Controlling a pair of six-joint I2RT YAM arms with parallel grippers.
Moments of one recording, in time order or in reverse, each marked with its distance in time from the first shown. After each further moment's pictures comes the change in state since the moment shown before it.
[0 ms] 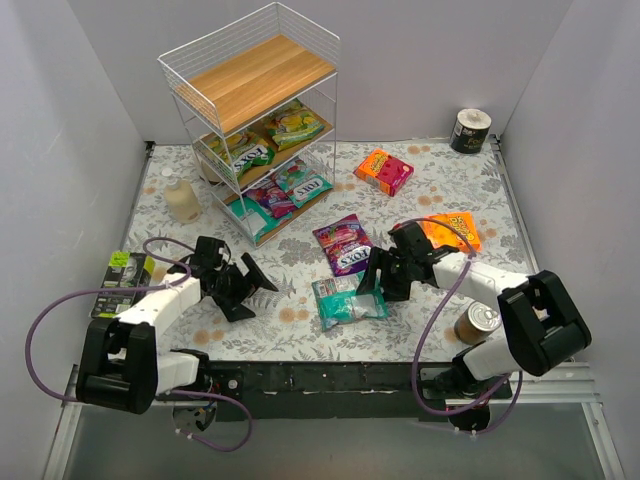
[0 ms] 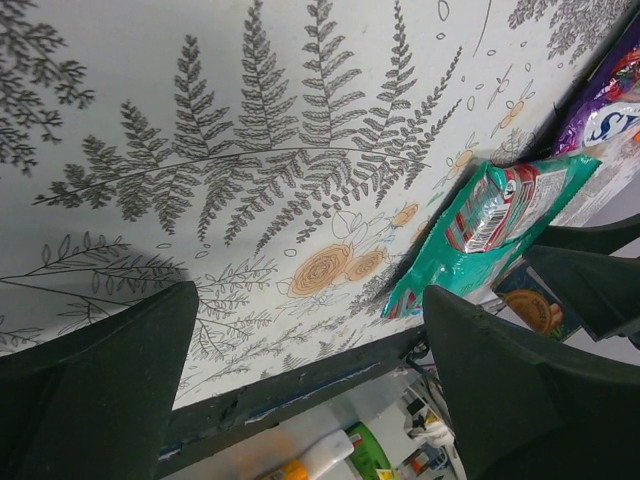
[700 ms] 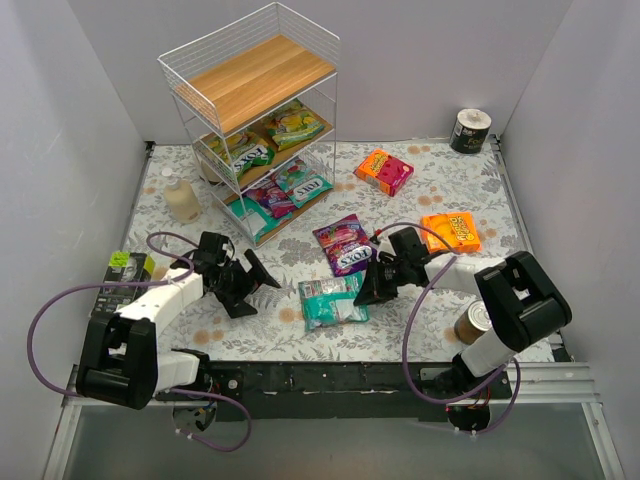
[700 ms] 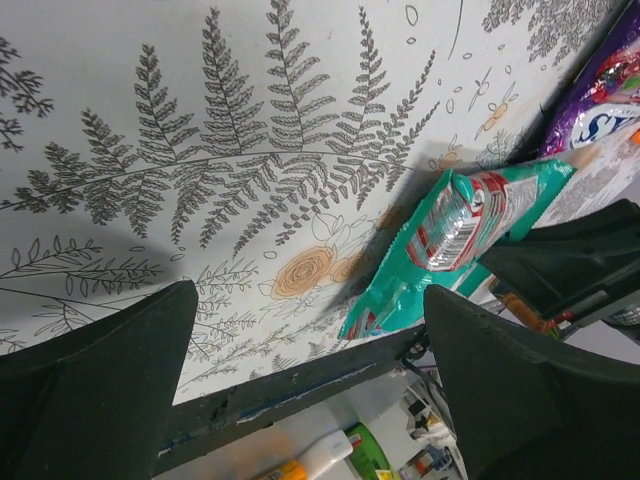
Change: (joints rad) left arm -0.034 0.033 0.040 0.003 -0.003 -0.015; right arm -0.013 0.131 -0.064 0.245 -0.317 -0.220
